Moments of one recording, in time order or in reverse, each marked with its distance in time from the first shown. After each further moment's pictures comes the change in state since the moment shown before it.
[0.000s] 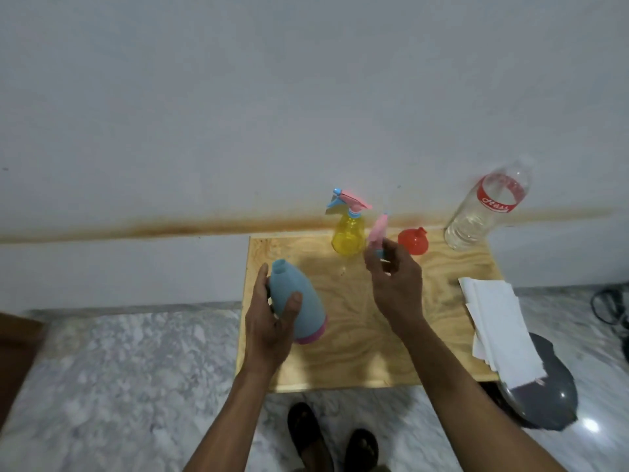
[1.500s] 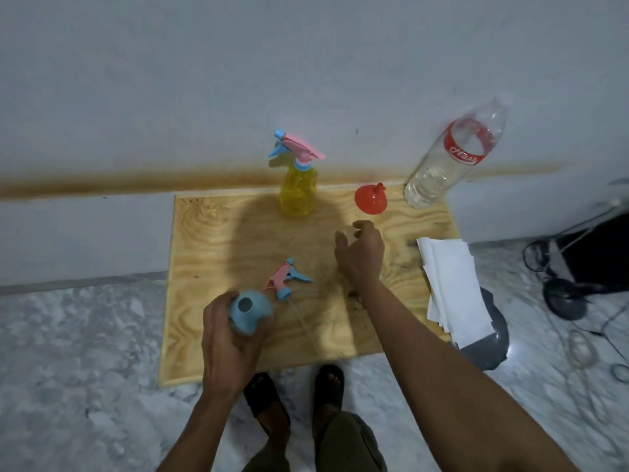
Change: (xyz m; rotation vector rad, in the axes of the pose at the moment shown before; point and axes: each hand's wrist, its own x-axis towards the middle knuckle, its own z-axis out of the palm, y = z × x) left_hand -0.038 -0.100 0.042 0.291 0.006 0.031; right_hand 0.062 0.124 -0.001 -0.504 0.038 0.181
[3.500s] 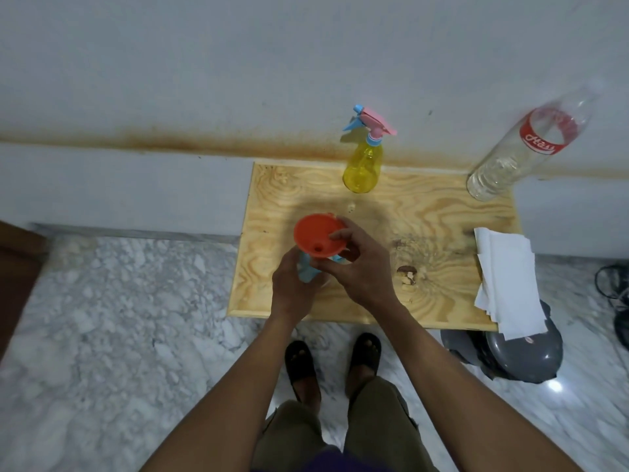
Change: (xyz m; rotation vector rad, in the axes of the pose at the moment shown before) left_hand -0.001 0.006 0.001 -0.064 -0.077 -0.182; right_hand -0.134 -0.036 -0.001 0.419 -0.362 -0.481
